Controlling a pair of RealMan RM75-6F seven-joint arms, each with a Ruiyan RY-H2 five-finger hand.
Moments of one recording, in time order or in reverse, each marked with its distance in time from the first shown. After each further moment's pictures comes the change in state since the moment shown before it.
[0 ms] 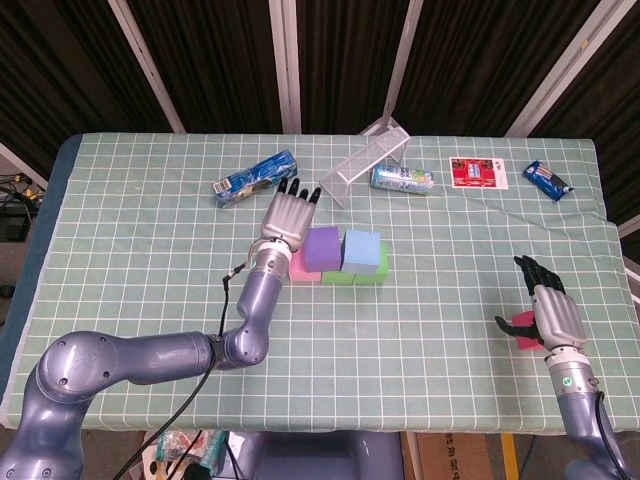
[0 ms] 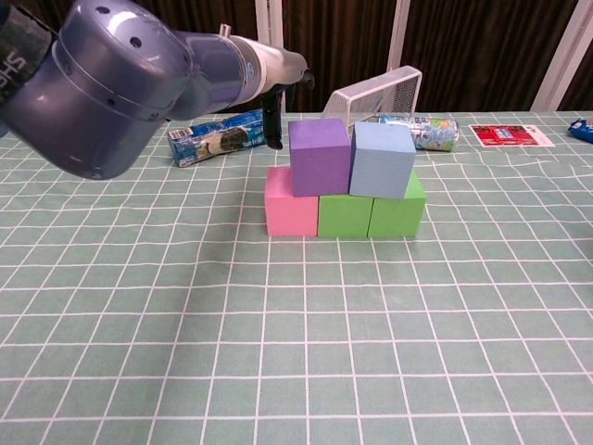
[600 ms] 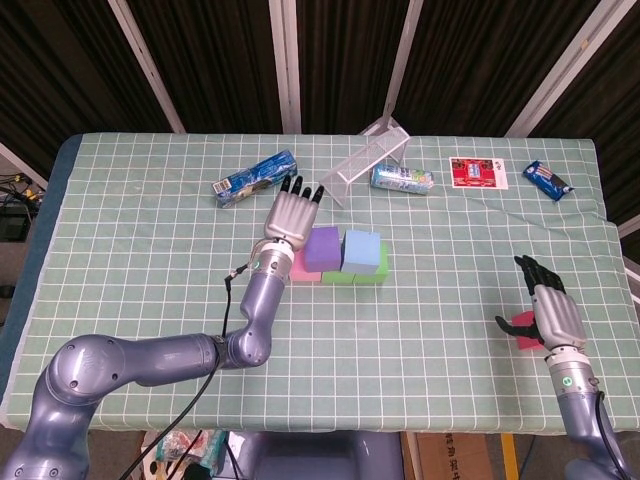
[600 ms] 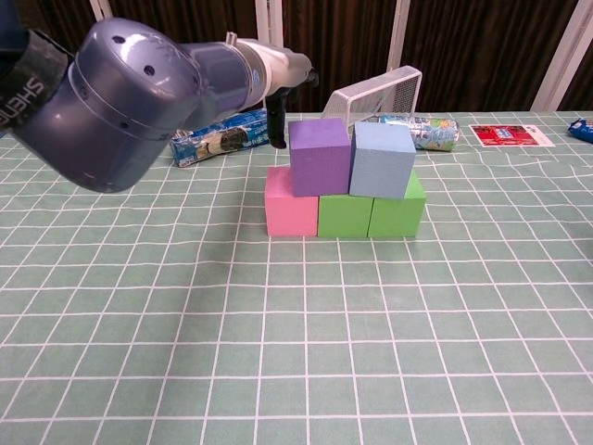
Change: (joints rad) left arm 0.005 -0.041 -0.004 0.048 0.056 0.005 -0.011; right arm 0.001 0.000 0.001 0.001 0.001 -0.001 0.001
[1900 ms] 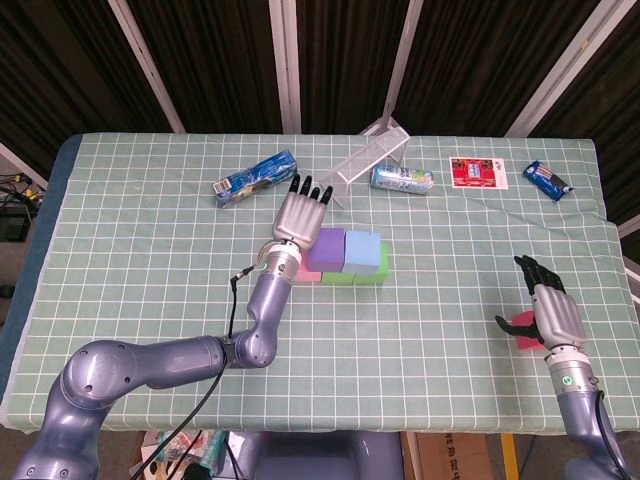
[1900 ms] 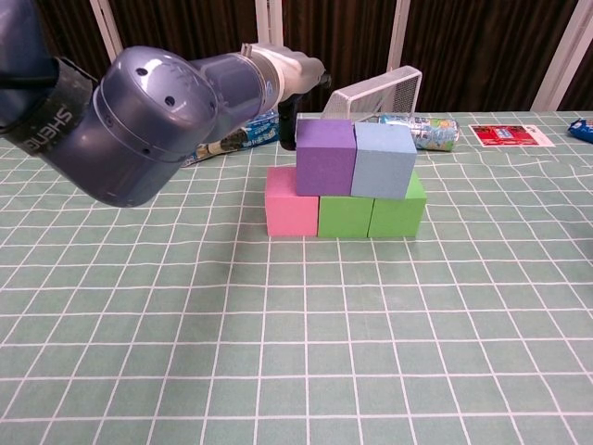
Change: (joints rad) left arm 0.006 -0.060 -0.019 0.077 0.086 -0.026 -0.005; right arm 0.003 0.000 0.000 0.001 0.007 -0.005 -0.003
